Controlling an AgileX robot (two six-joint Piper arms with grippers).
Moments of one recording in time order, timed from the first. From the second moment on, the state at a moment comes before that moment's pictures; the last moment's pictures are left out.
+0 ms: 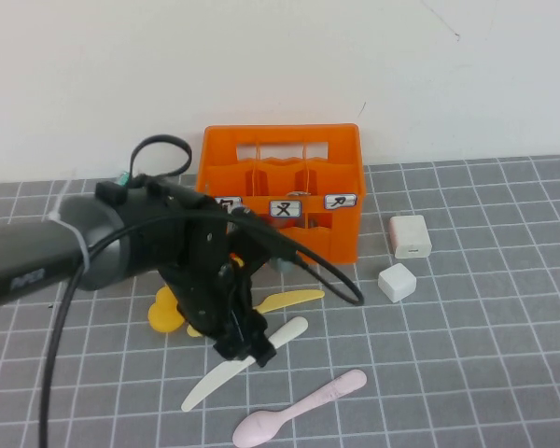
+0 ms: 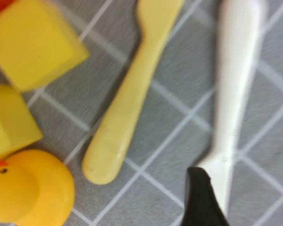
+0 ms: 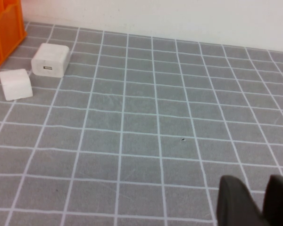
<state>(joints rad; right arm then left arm) 0.04 -0.01 0.02 -0.14 0.41 0.00 -0.55 1.85 -1.21 -0.04 0.75 0.24</state>
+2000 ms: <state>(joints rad) 0.04 -0.01 0.02 -0.14 0.41 0.00 -0.56 1.82 -1.07 -0.21 0.48 0.33</state>
